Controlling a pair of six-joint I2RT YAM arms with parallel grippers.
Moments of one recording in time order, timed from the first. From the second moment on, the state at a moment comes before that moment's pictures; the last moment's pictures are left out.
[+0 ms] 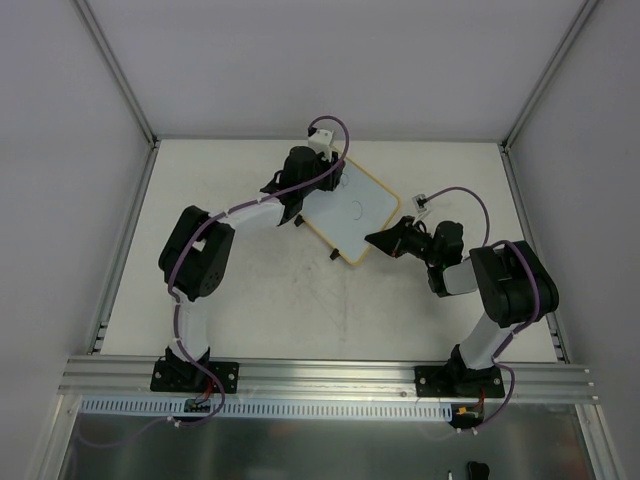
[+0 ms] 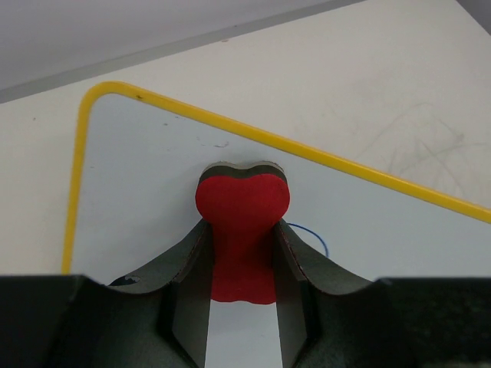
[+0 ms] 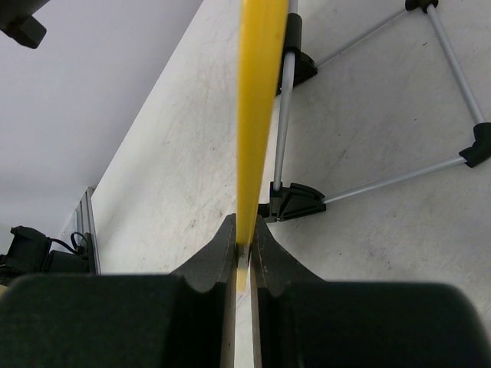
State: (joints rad) left arm -0.56 2.01 1.41 0.32 -0.01 -0.17; right arm 0.21 1.71 0.44 1.16 -0.76 0.69
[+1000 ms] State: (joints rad) left arm -0.55 1.98 1.36 0.34 0.16 -0.18; right arm 0.21 1.72 0.44 1.14 -0.76 0.69
